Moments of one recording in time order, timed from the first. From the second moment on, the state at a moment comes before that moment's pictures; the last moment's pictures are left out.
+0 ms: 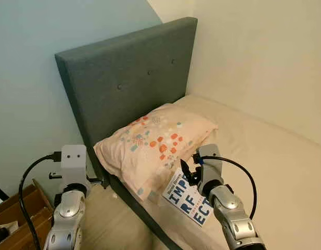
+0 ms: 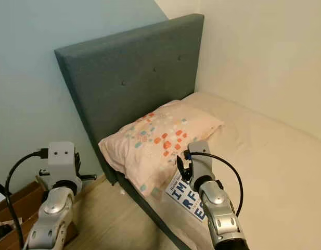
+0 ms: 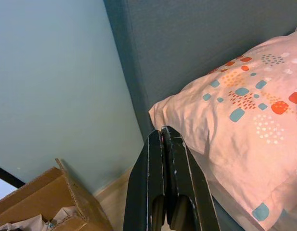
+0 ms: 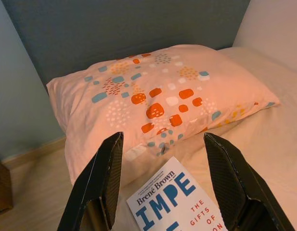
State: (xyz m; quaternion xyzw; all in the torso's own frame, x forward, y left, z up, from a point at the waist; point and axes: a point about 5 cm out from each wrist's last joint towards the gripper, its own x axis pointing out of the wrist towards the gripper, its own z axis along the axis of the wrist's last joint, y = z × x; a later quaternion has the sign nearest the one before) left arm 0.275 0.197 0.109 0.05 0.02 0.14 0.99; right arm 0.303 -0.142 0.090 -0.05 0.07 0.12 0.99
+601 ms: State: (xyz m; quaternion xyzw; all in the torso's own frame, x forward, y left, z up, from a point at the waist) left arm 0.272 0.200 0.106 0.05 0.02 0.14 0.99; right arm 0.307 -0.136 0.094 -0.05 0.07 0.13 0.99
